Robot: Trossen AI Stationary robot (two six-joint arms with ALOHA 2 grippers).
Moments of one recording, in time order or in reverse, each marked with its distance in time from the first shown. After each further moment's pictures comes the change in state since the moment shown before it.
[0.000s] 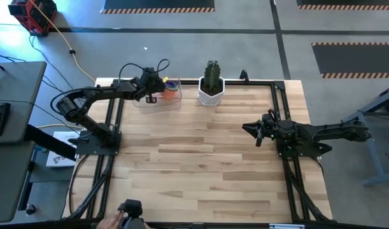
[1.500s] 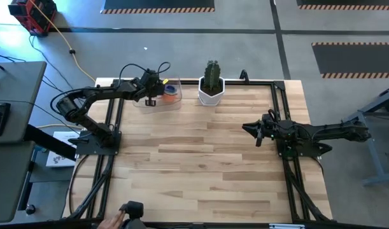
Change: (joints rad) left arm -0.004 -0.002 0.001 -0.077 0.079 0.007; right arm 0.000 0.000 0.000 0.000 0.001 0.000
